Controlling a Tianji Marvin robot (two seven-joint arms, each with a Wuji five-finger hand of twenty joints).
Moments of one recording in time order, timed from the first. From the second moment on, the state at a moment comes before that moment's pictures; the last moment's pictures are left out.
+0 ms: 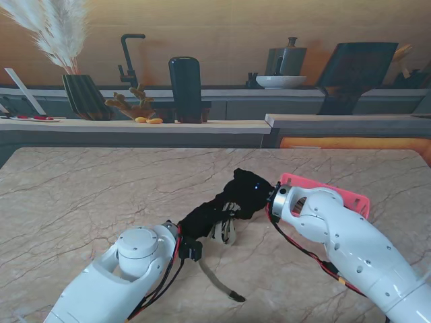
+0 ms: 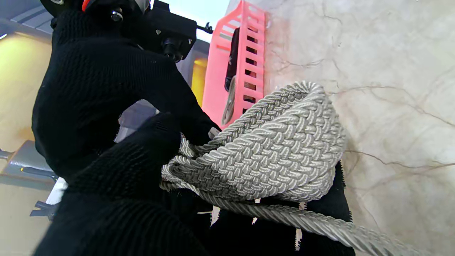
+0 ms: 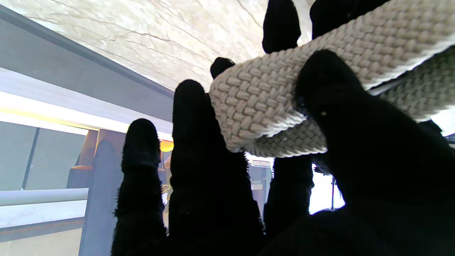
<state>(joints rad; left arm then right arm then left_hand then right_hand) 1.41 -1.23 -0.98 -1.53 -0.49 0.29 -0.13 -1.17 -1.02 0.93 -1.43 -1.14 -0.55 -0.08 0.87 -0.38 0.50 0.00 0.15 0.19 0.31 0.38 0.41 0.27 0.33 0.44 0.44 0.31 0.42 0.48 0.23 0.34 0.88 0.46 0.65 -0.82 0.90 -0.20 0.75 -0.31 0.72 0.24 1.05 0.10 0.46 0.43 0.93 0.06 0.66 0.68 0.43 0.24 0.90 0.67</state>
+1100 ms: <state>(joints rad) 1.40 -1.24 -0.97 -1.55 -0.39 0.30 -0.07 -1.29 -0.99 1.03 -1.54 -1.27 -0.51 -0.08 1.04 -0.46 0.57 -0.08 0.36 0.25 0.60 0.54 0.82 0.28 0.36 0.52 0.84 0.30 0.57 0.43 0.71 0.30 1.00 0.31 0.50 -0.68 0.84 -0.07 0.43 -0.07 0.51 0.53 0.58 0.09 0.44 0.37 0.71 0.08 0.39 0.55 0.34 0.24 0.81 0.67</state>
